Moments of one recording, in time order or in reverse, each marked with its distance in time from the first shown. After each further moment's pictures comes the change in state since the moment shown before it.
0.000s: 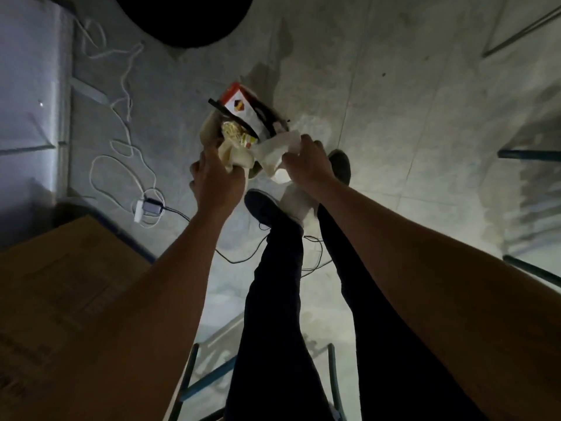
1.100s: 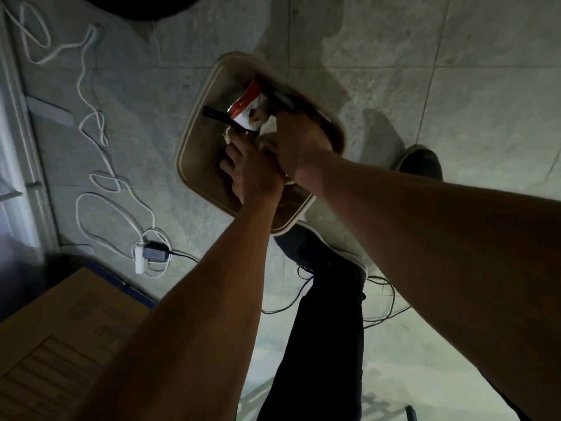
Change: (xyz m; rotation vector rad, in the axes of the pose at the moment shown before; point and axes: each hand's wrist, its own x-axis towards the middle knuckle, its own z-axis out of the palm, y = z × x) left_hand 0.230 -0.070 0.207 0.342 0.055 -0.034; right_hand 0.265 0.012 0.147 -0.367 0.061 -0.257
